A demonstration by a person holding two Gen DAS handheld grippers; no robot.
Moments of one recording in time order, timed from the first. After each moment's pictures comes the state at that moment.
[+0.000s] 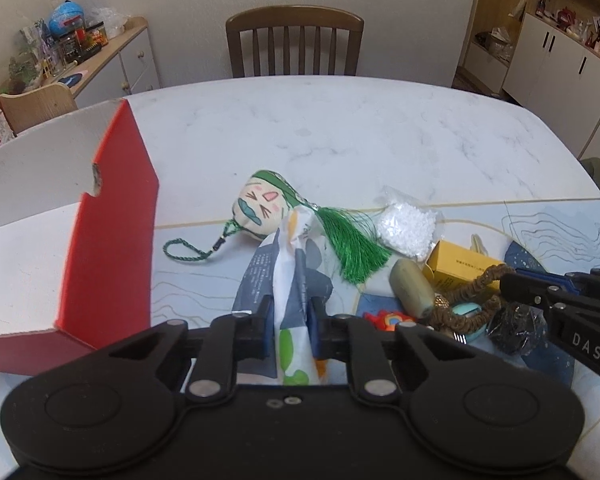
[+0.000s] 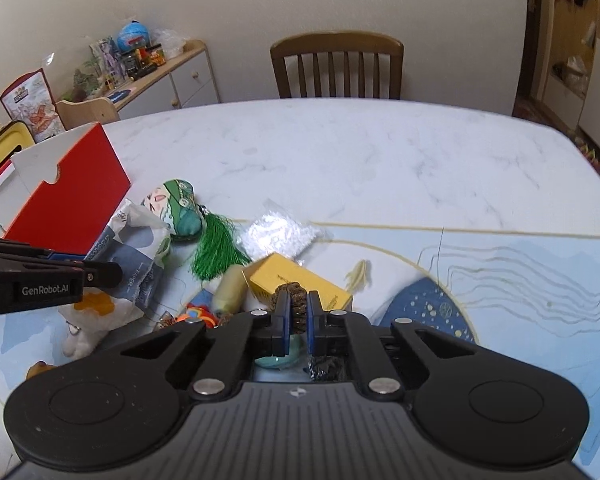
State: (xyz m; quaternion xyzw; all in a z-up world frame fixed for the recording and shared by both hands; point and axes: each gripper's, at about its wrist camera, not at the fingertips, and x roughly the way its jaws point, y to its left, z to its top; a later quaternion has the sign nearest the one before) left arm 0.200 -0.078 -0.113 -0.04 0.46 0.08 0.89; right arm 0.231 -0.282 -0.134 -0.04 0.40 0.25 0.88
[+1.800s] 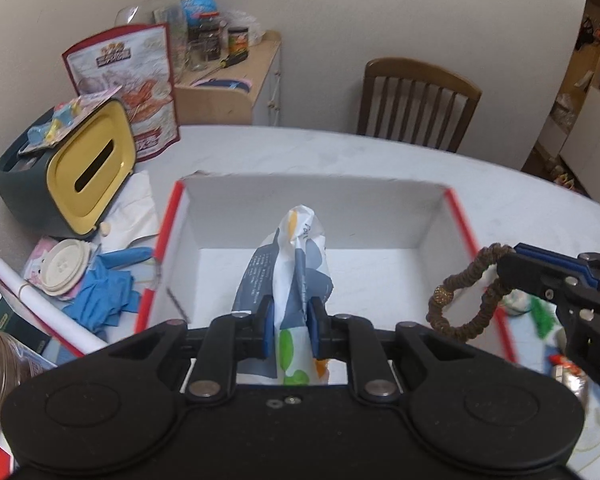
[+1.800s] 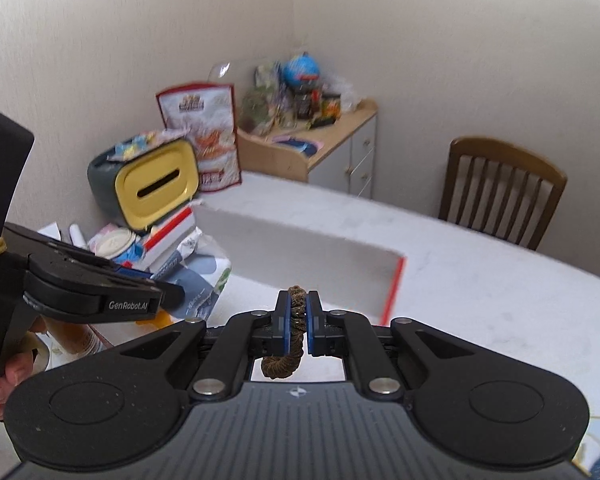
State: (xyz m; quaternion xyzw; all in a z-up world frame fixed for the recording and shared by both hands) left arm 0.143 0.182 -0.049 -0.09 0.43 0.16 0.89; right arm 0.162 0.009 -0.037 -0.11 0.31 0.40 0.86
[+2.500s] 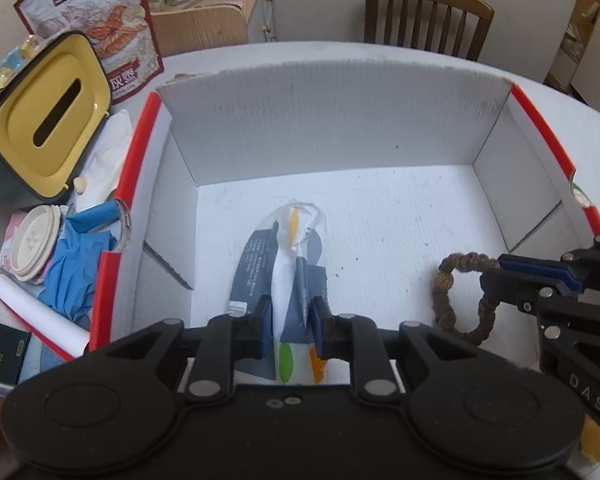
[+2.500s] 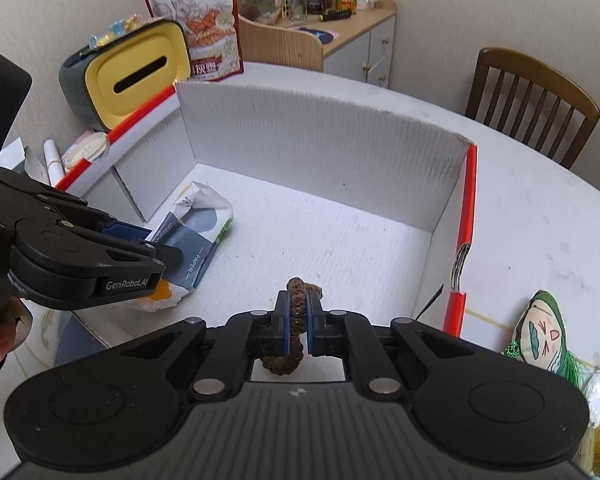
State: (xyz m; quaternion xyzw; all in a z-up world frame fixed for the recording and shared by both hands) left arm 0.171 0.205 -0.122 -0.05 0.52 0.14 0.84; right arm 0.183 0.058 -0.119 -0.17 0.43 0.38 0.80
